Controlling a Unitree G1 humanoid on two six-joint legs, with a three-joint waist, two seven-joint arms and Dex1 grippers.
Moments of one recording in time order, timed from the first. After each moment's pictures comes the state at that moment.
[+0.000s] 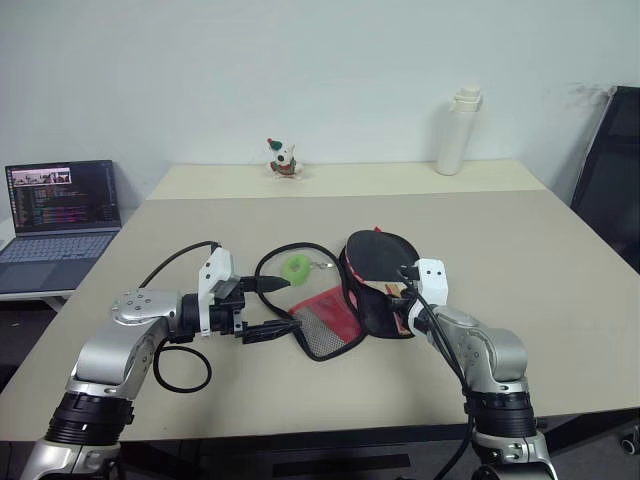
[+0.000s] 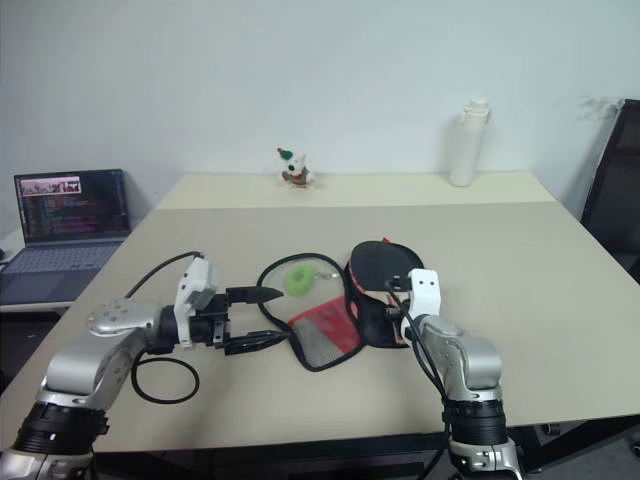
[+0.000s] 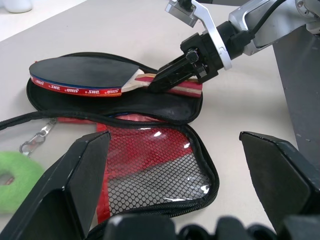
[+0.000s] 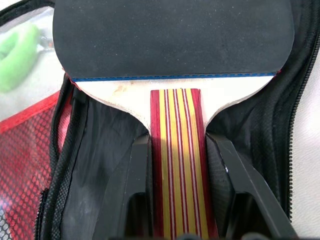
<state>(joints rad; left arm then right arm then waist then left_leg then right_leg) -0.42 0.76 0.05 -0.03 -0.49 0.37 -1.21 -0.54 -0.01 -0.10 -0.12 0.29 1.08 0.02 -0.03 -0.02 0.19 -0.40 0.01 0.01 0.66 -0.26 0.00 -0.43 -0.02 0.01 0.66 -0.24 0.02</state>
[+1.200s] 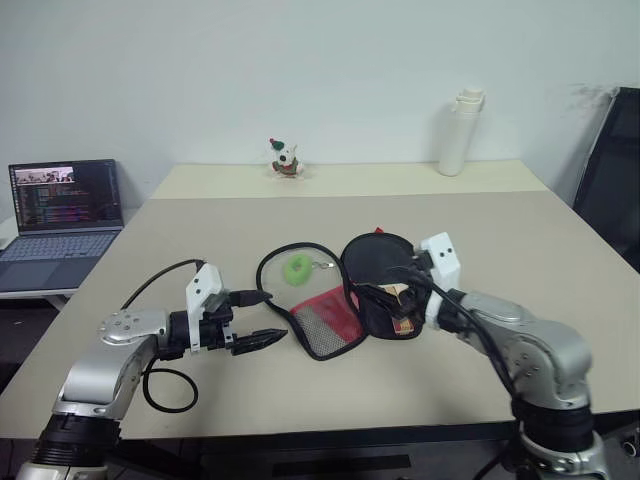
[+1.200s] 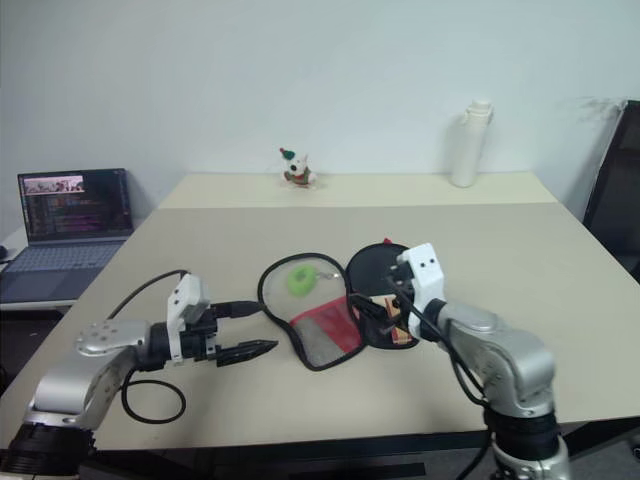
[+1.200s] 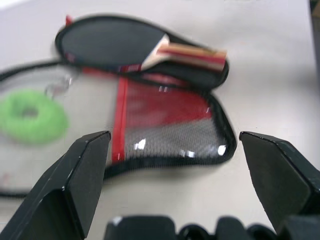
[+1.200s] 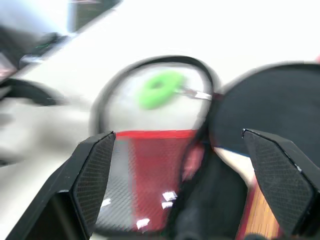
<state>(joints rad) -0.29 0.77 0.09 0.01 -0.44 0.36 -1.14 -0.52 -0.34 -0.07 -0.53 0.60 1.16 0.42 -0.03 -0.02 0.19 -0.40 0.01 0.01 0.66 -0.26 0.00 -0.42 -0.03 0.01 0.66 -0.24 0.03</state>
